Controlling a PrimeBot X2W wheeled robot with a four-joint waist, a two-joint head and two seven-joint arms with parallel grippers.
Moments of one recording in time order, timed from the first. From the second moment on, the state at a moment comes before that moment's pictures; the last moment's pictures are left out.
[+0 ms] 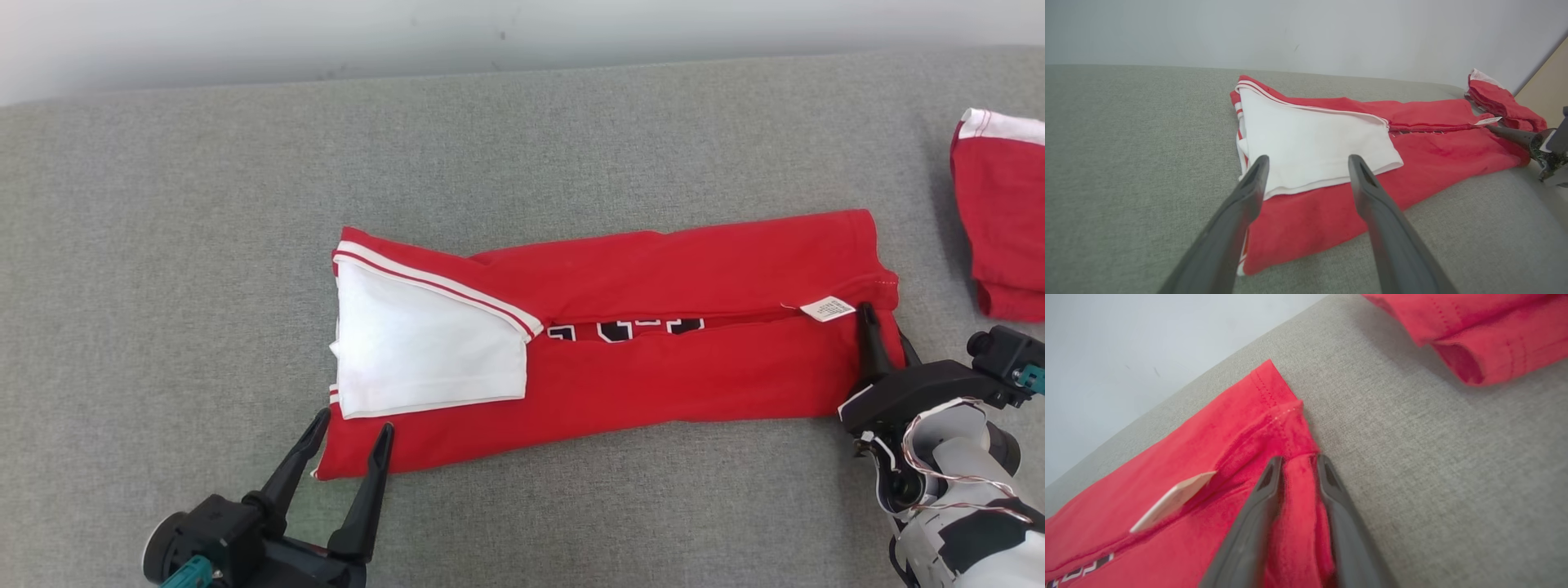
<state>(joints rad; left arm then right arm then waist) -0.27 0.44 -0.61 -0.09 -0.59 0.22 -0.26 -0.62 -0.34 0.40 0.84 0.87 0.13 -0.24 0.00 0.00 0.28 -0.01</state>
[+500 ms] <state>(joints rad) -0.24 0.44 -0.59 -0.10 -0.58 0.23 -0.26 -0.64 -0.39 0.49 0.86 0.94 0.13 -0.26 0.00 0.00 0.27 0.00</state>
